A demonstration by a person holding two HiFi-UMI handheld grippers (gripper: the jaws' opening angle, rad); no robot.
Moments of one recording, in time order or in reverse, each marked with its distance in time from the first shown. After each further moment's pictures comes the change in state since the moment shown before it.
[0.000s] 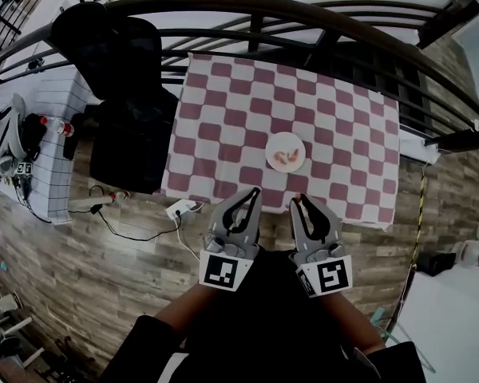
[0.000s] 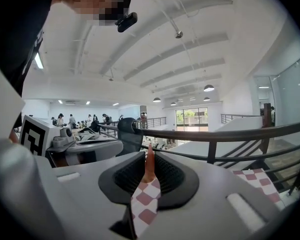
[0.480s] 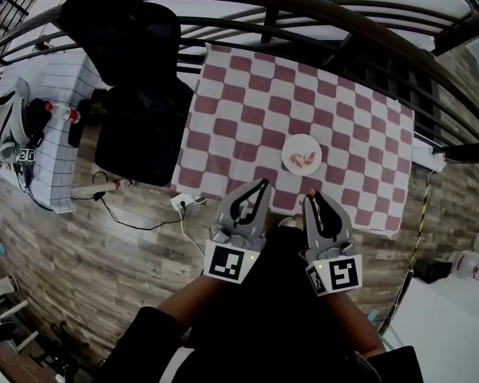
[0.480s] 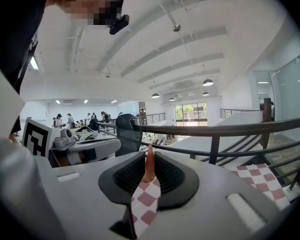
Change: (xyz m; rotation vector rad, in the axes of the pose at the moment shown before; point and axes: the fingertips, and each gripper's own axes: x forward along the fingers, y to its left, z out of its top) left arm 0.014 0.048 -0.009 -0.040 0.008 0.033; right arm 0.039 0.001 -0.007 0.034 0.048 -0.005
